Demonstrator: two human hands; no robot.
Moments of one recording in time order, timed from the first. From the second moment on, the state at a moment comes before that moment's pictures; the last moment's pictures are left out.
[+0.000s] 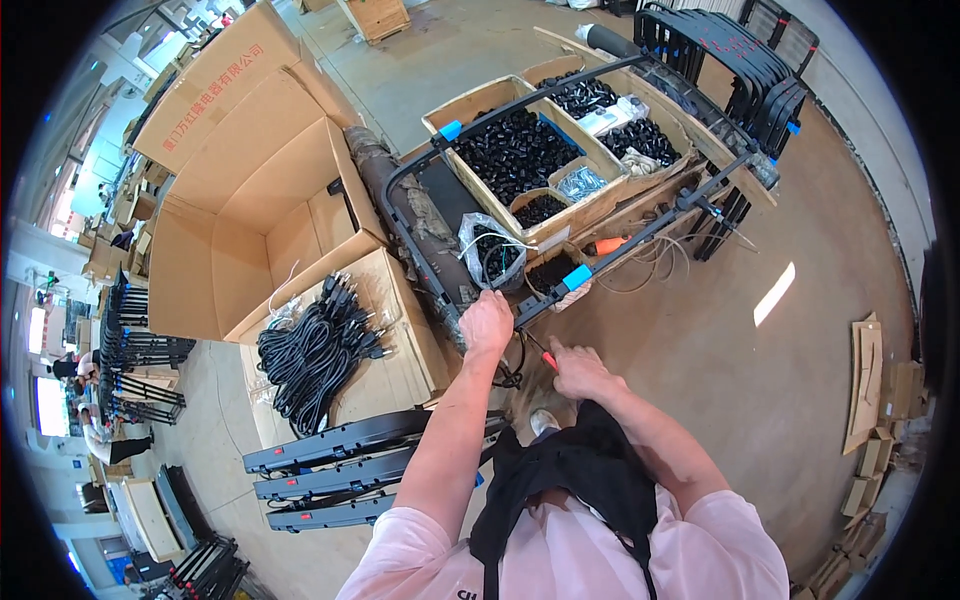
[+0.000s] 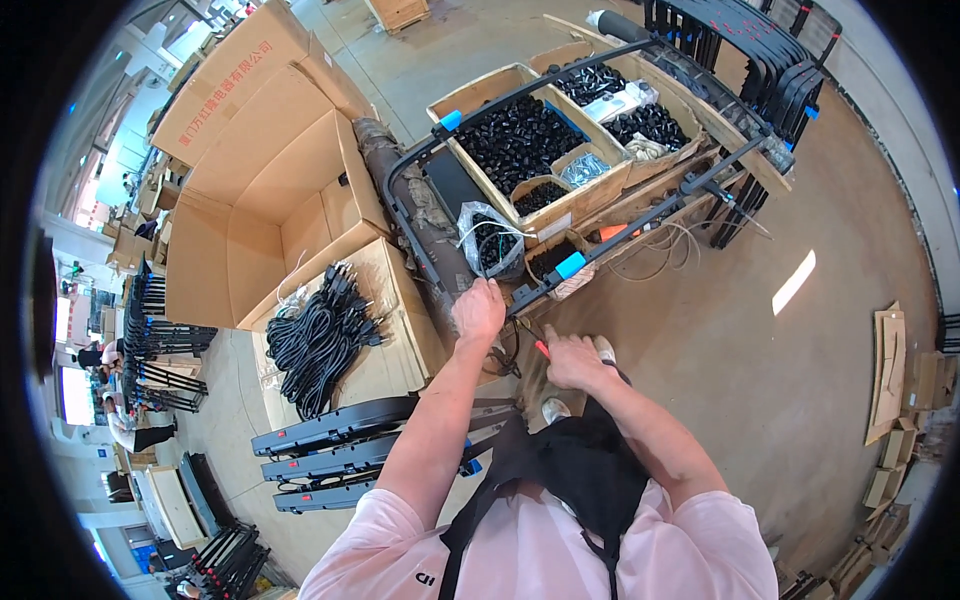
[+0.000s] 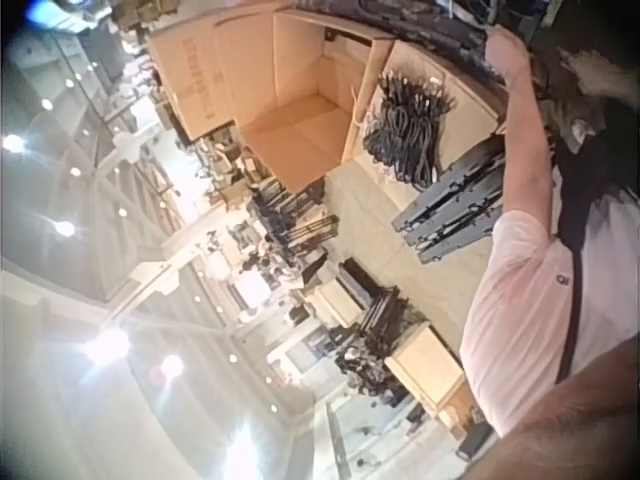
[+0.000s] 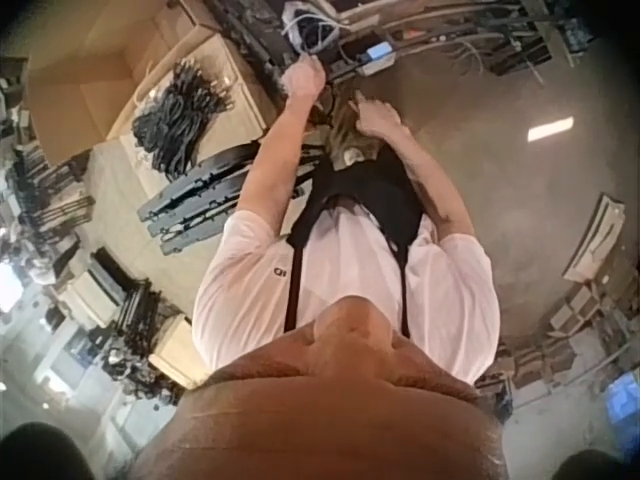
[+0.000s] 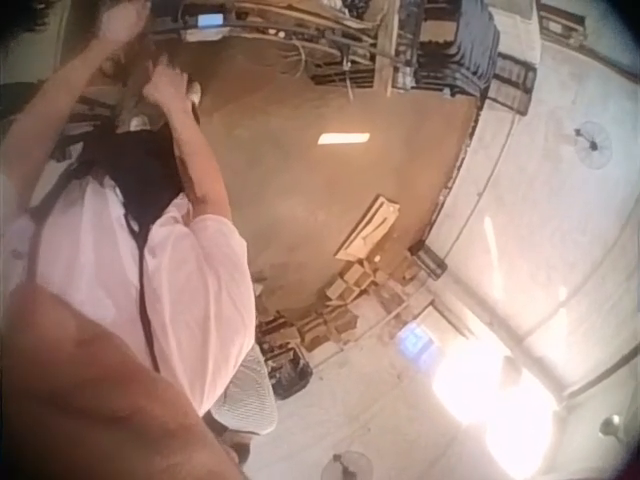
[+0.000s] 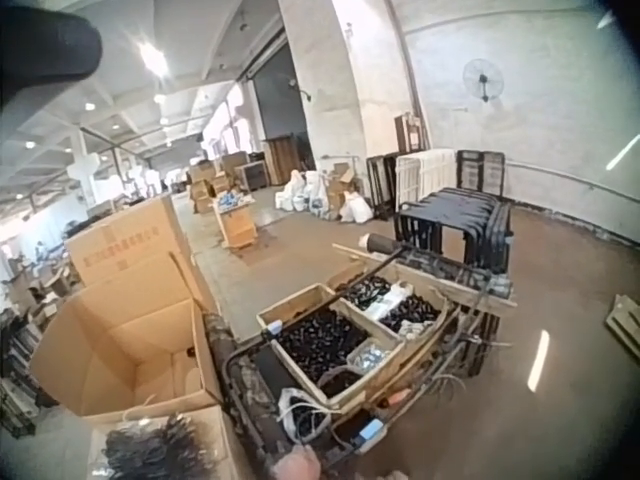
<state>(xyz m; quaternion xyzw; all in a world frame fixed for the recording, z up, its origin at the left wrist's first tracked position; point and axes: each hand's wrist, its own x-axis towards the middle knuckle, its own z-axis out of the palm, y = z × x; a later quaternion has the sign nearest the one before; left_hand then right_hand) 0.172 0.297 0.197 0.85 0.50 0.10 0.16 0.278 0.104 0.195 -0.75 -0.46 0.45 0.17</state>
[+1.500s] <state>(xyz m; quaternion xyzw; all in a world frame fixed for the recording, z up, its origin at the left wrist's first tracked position) 0.069 0.799 0.133 0.63 0.70 -0.17 0.29 0.602 0.026 0.109 -0.74 -0.22 0.63 0.08</state>
